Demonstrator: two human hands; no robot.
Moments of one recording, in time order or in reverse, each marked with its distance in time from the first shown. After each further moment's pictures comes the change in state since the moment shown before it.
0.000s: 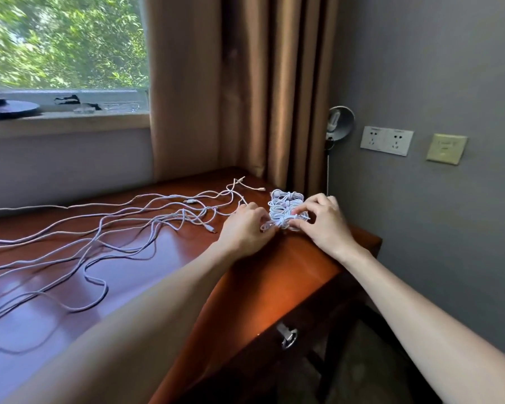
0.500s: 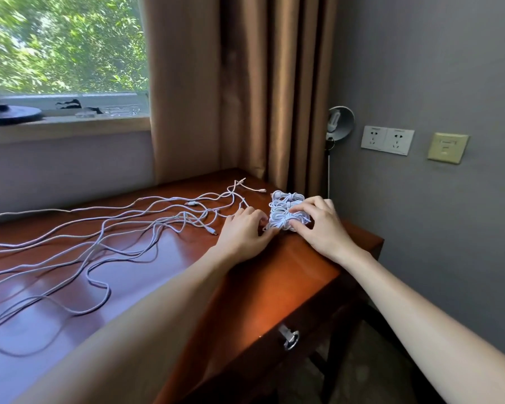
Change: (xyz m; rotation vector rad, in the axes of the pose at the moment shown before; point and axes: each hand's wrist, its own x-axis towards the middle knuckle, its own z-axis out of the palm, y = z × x) left_hand -0.005 -0.004 0.000 0.061 0.003 -0.009; right_hand -0.003 0.001 0.006 0.040 -0.023 -0.060
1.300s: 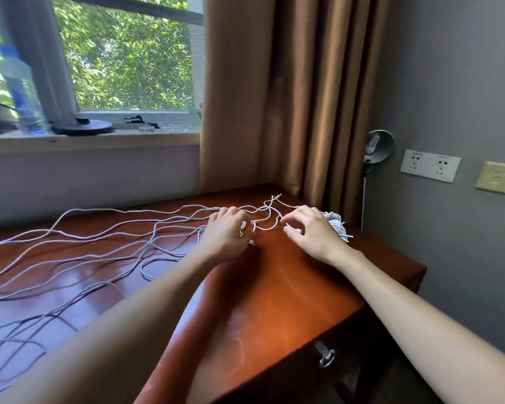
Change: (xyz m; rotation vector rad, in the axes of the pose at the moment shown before) left_hand -0.031 -0.076 -0.070 0.124 0.086 -0.137; right_hand 0.043 -0.069 0.041 0.046 -0.191 -0.156
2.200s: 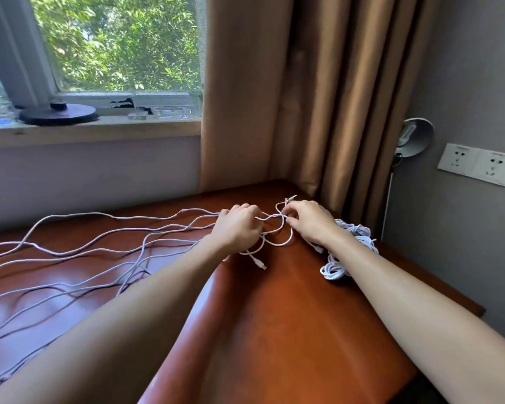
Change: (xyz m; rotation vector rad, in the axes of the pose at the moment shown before) left_hand 0.094 -0.034 0.040 0.002 -0.175 -0.089; right_hand 0.116 0.035 0.046 -0.164 -0.241 0.204
